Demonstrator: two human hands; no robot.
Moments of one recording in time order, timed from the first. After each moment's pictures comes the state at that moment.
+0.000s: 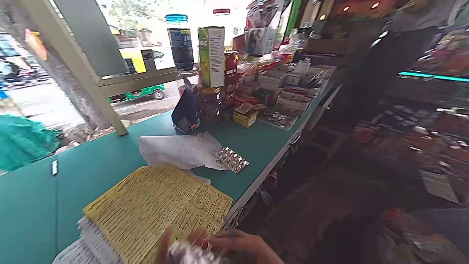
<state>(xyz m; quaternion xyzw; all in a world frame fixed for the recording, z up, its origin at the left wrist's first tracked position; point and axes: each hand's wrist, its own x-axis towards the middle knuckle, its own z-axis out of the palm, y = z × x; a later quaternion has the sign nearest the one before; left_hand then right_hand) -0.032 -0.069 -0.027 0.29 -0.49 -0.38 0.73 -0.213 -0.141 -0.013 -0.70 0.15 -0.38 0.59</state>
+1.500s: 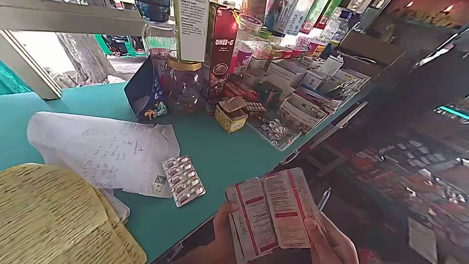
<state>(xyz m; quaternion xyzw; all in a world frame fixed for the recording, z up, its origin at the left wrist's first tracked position) -0.239 -0.314 -0.039 0.05 -0.15 -0.69 0.71 -0.420 -0.315 0.001 -0.64 0.45 -0.52 0.35</state>
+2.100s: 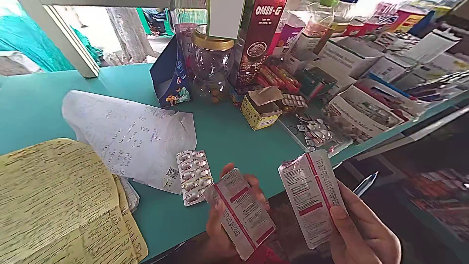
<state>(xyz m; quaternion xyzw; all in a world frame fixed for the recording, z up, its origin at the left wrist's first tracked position) -0.230 -0.364 -0.043 -0.06 -0.24 -0.51 0.82 -0.413 -0.406 0.007 -0.70 0.31 -0.51 0.39</state>
